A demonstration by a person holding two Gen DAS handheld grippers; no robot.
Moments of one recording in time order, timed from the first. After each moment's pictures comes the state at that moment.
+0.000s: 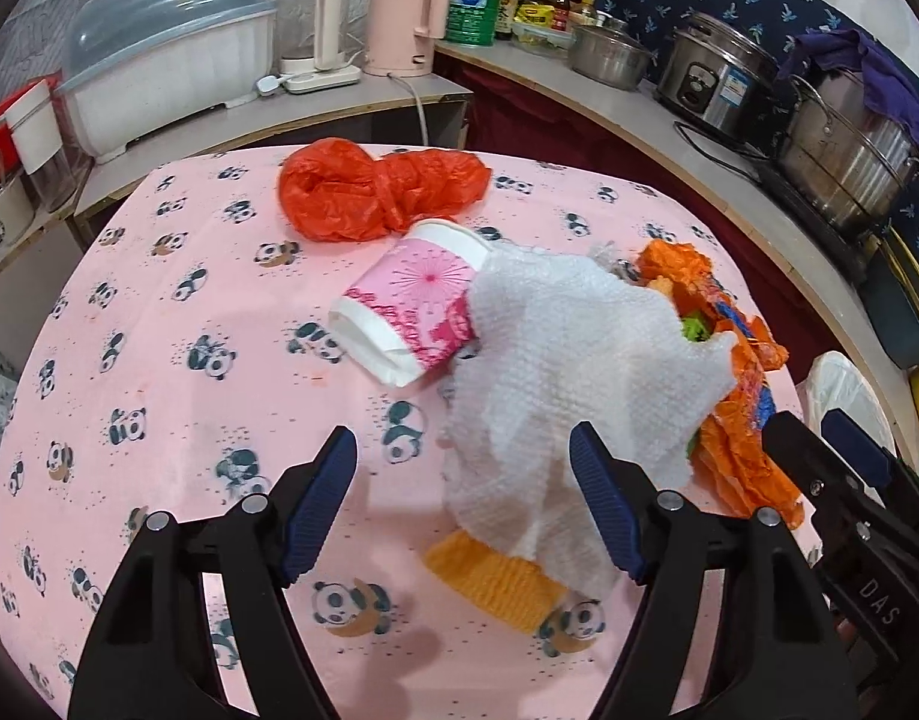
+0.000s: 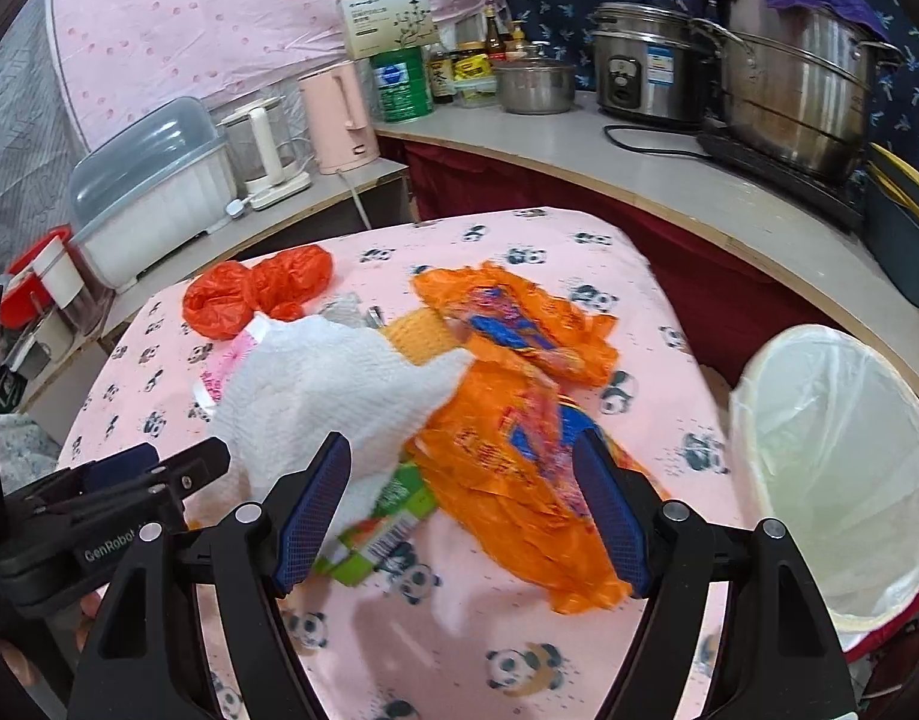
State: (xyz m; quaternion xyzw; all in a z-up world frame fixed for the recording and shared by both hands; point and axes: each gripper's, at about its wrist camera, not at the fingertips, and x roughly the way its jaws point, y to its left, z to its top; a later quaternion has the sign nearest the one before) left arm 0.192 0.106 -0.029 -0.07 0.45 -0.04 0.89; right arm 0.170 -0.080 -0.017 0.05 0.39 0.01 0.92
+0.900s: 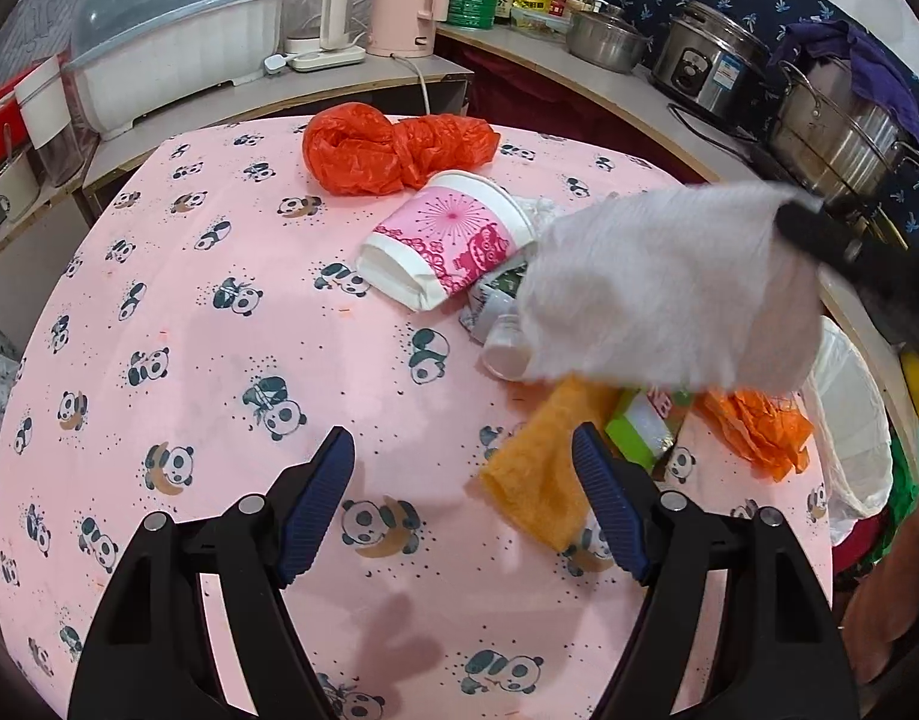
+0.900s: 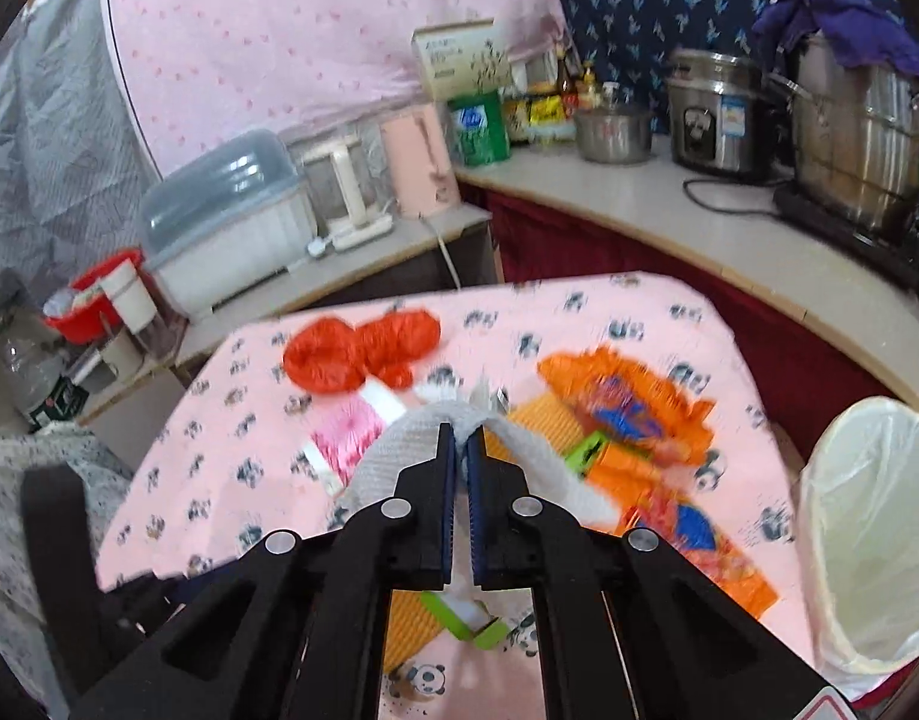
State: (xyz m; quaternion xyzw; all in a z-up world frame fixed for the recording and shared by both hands) left arm 0.157 0.116 -0.033 -0.07 0.47 -0.06 0.88; right arm 0.174 -0.049 0.035 0.07 0.33 0.08 0.94
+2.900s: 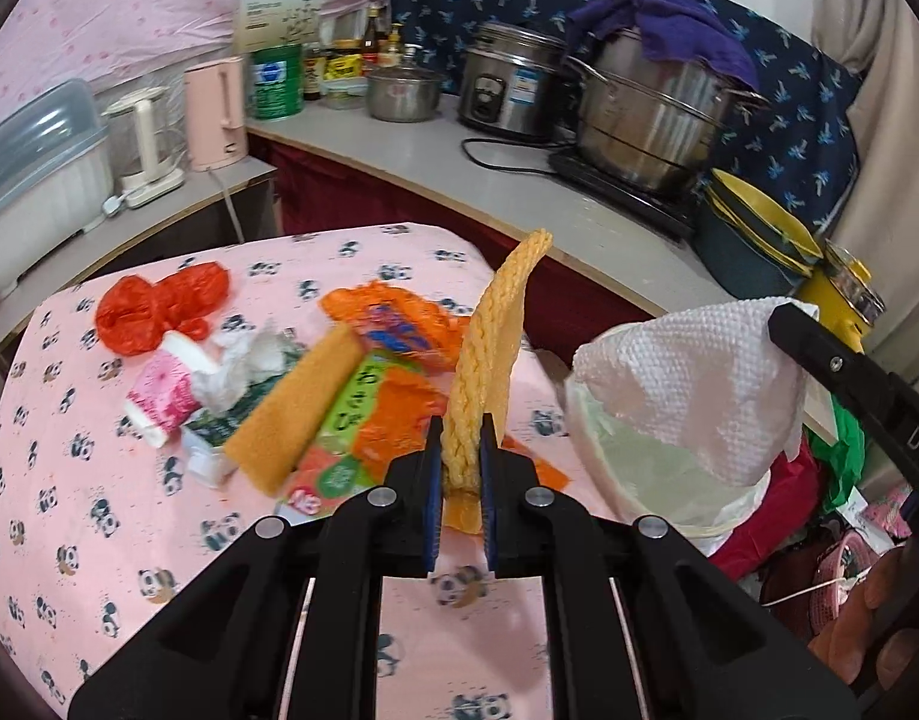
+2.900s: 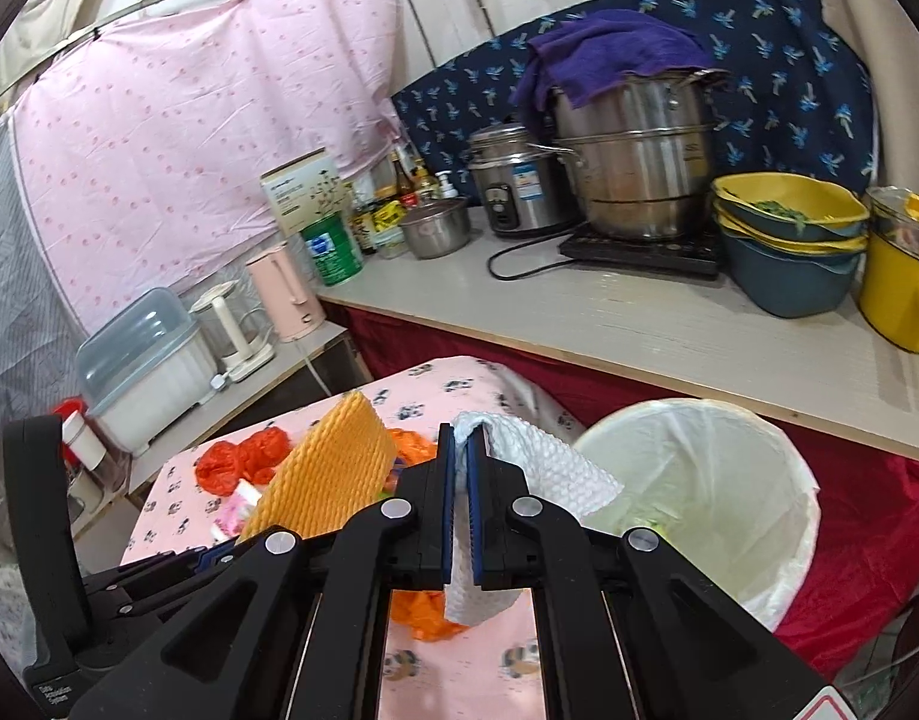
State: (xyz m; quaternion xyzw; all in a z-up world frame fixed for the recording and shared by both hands) left arm 0.138 -0.059 0.054 0.00 0.40 -0.20 0.90; right arm 0.074 -0.229 0.083 0.16 0.25 -0.05 0.95
